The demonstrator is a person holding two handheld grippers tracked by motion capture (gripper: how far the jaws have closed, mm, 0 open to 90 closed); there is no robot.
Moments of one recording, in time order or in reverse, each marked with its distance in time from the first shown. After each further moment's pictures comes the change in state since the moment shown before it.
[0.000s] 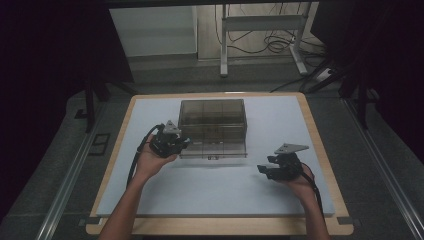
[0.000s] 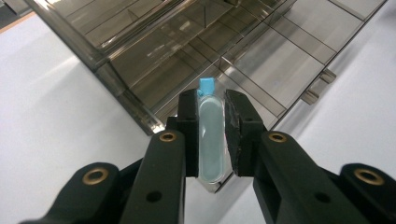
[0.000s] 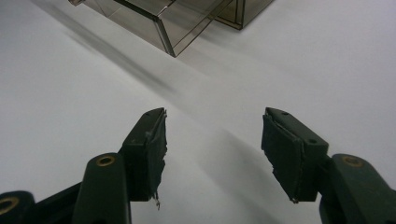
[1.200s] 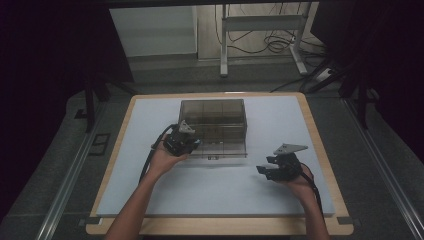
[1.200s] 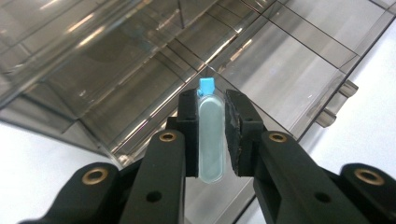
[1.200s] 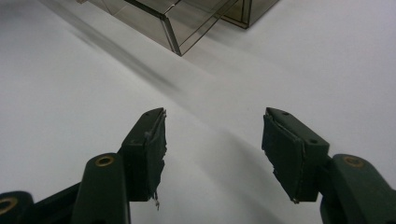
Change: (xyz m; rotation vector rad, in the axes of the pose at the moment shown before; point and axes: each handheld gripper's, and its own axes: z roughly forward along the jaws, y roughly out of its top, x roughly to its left) left arm -0.010 0.011 0.041 0.064 -0.021 0.019; right arm 0.001 0.000 0.001 0.005 0.015 -0.006
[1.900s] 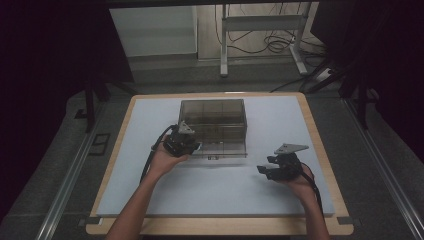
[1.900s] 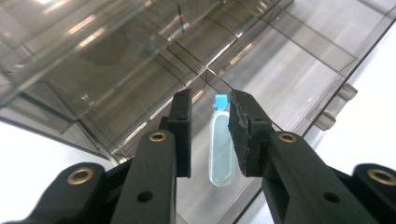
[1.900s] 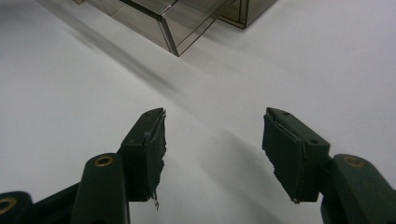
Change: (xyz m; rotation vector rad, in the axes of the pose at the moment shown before) left arm 0.000 -0.004 -0.006 -0.042 0.014 -0.014; right arm -0.001 0.000 -0.001 -0.003 -0.004 0.005
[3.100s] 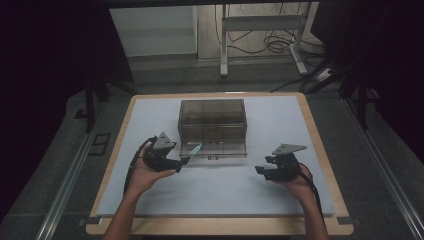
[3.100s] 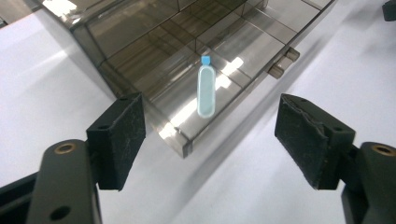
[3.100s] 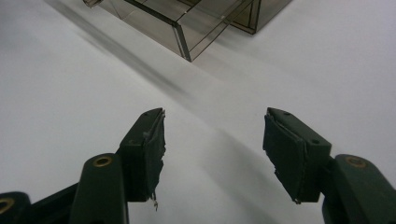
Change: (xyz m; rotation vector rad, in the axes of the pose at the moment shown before) left arm -0.006 -0.051 -0.055 -0.117 -0.008 -0.010; right arm 0.007 0.003 0.001 -0.002 0.008 -0.020
